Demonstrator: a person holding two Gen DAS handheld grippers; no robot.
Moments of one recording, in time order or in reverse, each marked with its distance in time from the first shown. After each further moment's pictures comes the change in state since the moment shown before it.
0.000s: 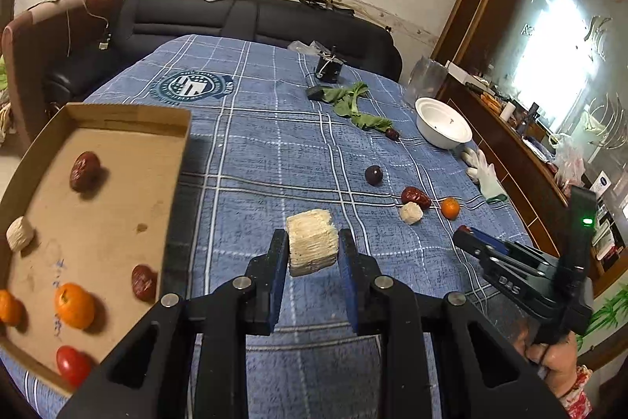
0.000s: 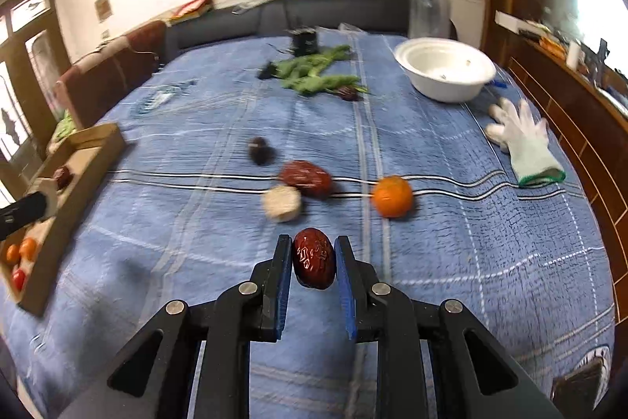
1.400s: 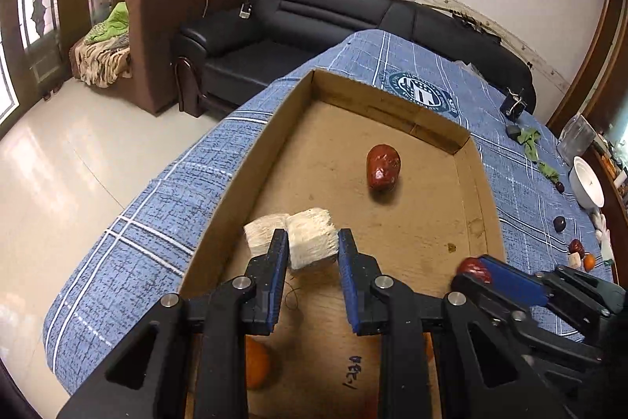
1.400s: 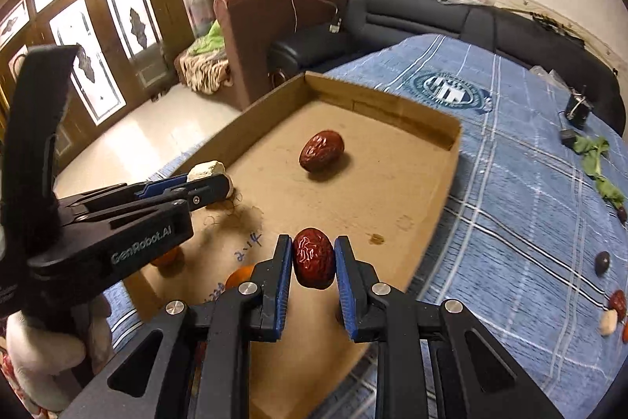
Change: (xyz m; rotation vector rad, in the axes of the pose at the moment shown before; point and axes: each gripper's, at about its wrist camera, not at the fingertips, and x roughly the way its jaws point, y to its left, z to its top) left arm -0.037 0.212 -0.002 -0.244 0.010 0.383; right arm 0.066 0.308 0.015 -0.389 0.131 0.389
